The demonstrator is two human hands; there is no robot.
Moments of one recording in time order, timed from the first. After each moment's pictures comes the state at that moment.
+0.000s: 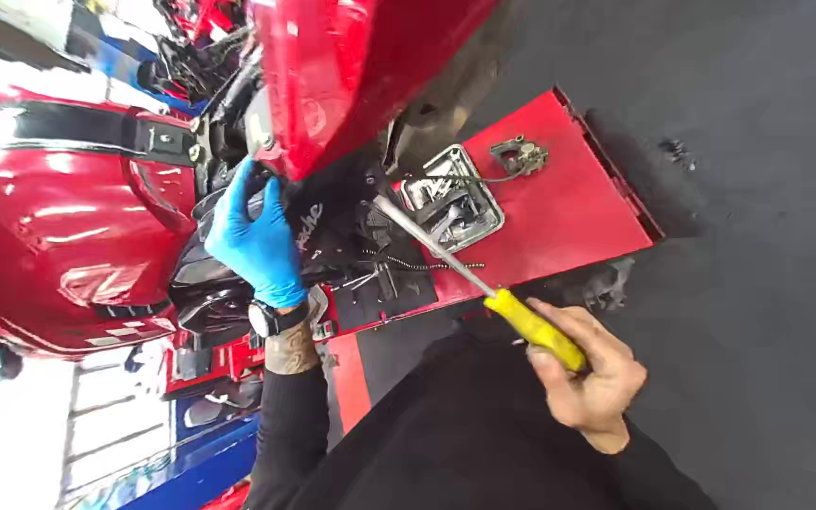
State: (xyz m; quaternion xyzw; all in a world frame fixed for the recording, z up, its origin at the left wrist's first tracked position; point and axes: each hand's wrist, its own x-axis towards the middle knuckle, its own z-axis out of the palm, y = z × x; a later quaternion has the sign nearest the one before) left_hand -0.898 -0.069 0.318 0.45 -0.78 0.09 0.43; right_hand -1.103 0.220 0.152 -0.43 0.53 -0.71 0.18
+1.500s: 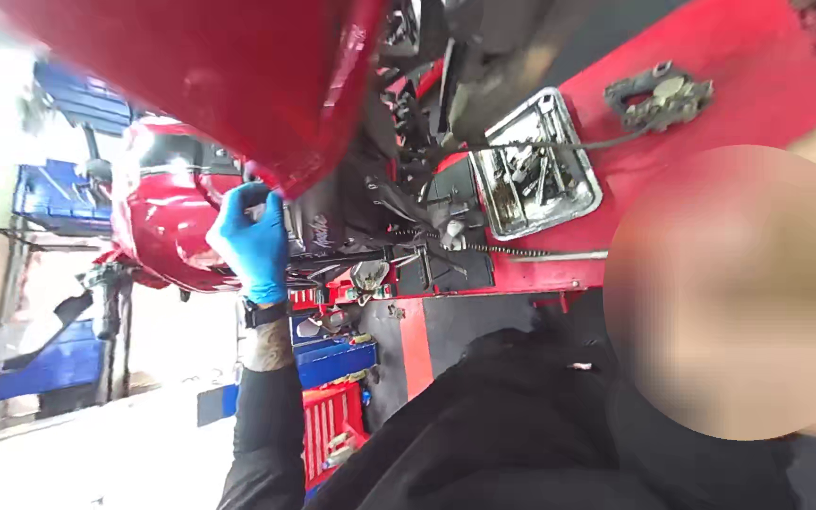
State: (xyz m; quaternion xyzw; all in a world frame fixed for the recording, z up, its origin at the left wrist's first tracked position) left_hand -0.921 -0.061 0.360 0.57 -0.77 0.22 0.17; right_hand -1.236 0.103 0.194 -0.17 0.32 -0.90 0.26
